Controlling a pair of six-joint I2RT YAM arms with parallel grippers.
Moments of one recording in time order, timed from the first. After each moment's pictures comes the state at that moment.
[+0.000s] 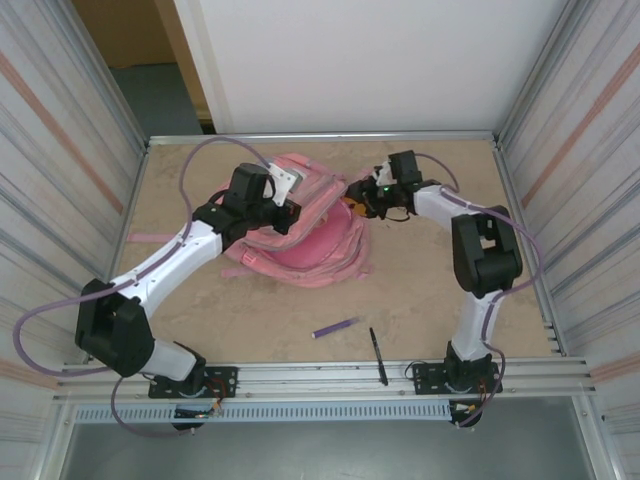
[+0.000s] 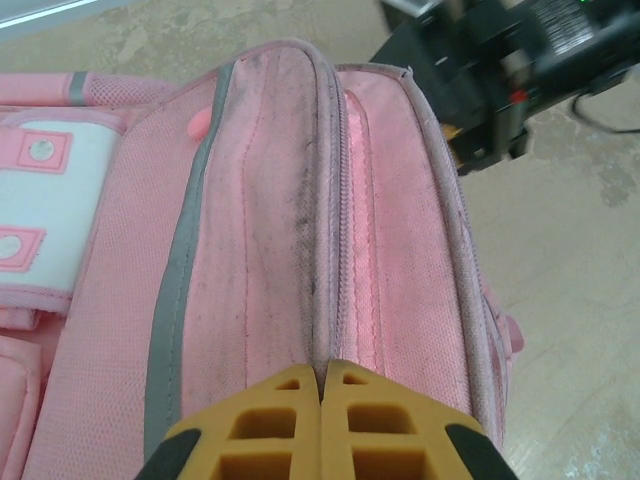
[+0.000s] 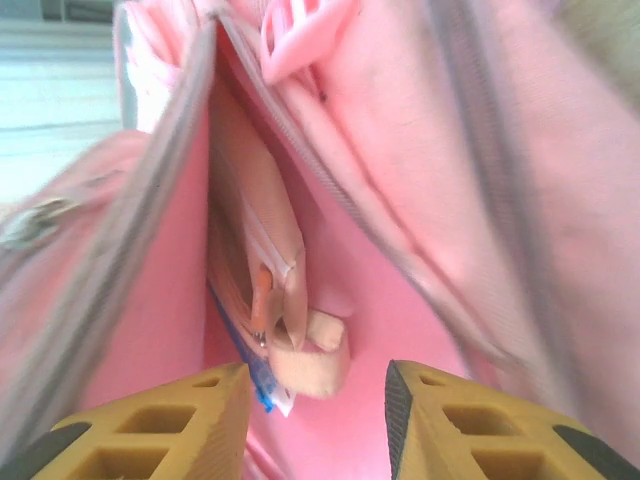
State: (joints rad) left arm -0.52 1.44 1.15 -0.37 0.23 -0.03; right arm 0.27 1.90 1.30 -0.22 -0.69 0.88
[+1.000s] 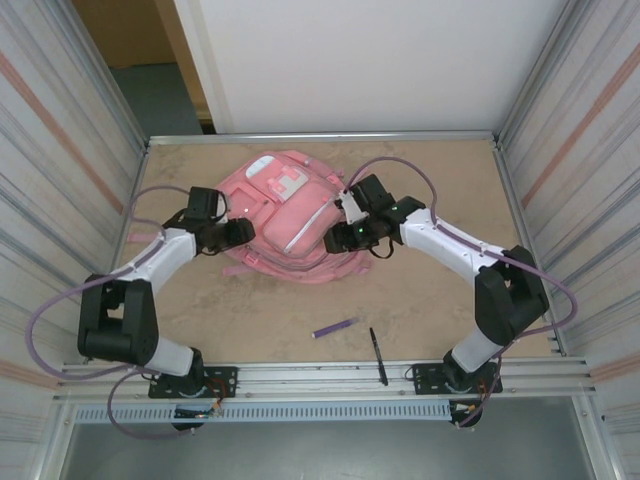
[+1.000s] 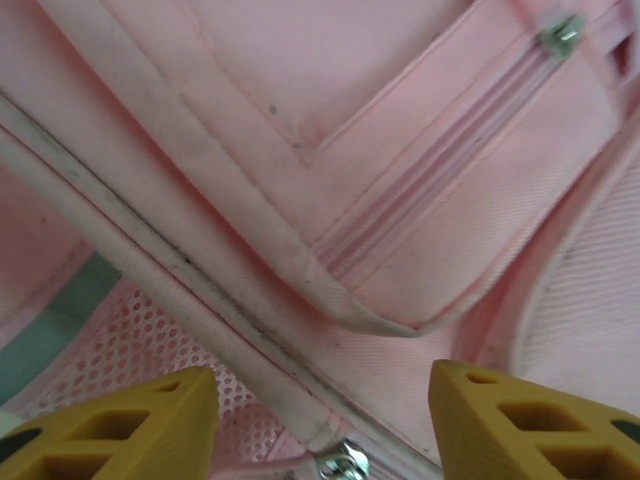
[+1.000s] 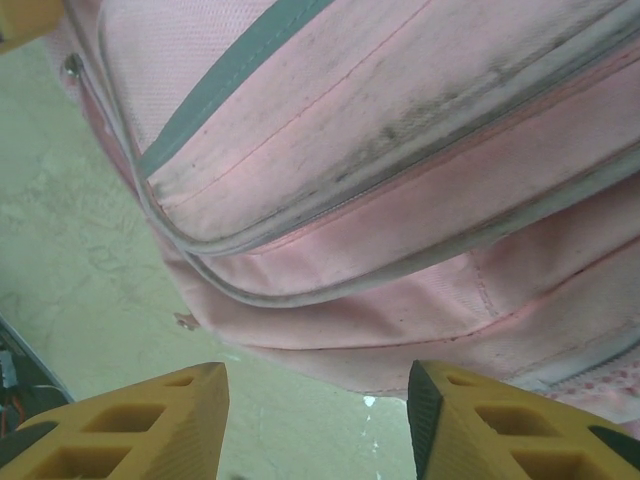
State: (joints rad) left arm -0.16 1.47 0.89 -0.43 0.22 -0.43; right arm 0.63 1.62 1.21 -0.62 -0.34 0.35
